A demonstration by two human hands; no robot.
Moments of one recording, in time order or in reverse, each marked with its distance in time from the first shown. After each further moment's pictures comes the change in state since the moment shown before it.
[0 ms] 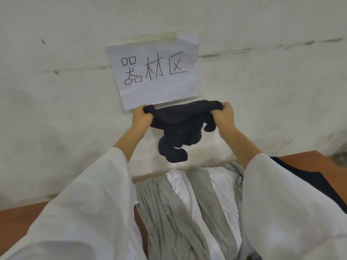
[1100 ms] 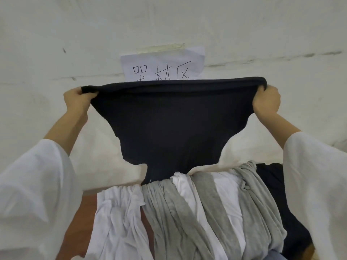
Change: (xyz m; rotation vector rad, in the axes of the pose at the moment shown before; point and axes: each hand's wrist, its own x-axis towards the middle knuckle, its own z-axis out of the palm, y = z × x) left_hand 0.032 0.028 -0.178 -0.156 0.337 0.015; right_hand 0.047 -0.054 -0.072 -0.467 0.427 -0.066
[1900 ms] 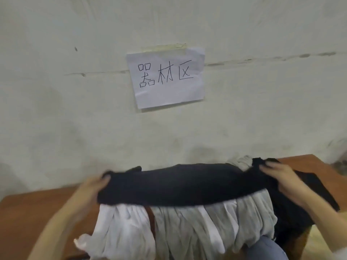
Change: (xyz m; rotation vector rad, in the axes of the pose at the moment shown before) left_hand -0.221 -0.098 -0.099 -0.077 -0.508 -0.479; right_hand -0.145 0.137 -0.118 0.397 -0.801 0.264
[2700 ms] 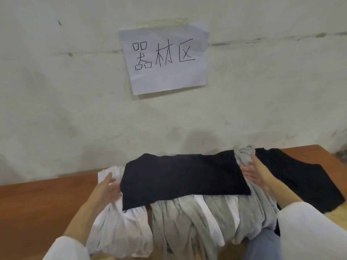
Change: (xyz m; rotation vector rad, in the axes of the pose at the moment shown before) left_hand 0.071 -0.085 0.011 -0.112 0.184 -0.352; right_hand 0.093 0.087 0.021 0.070 0.112 0.376
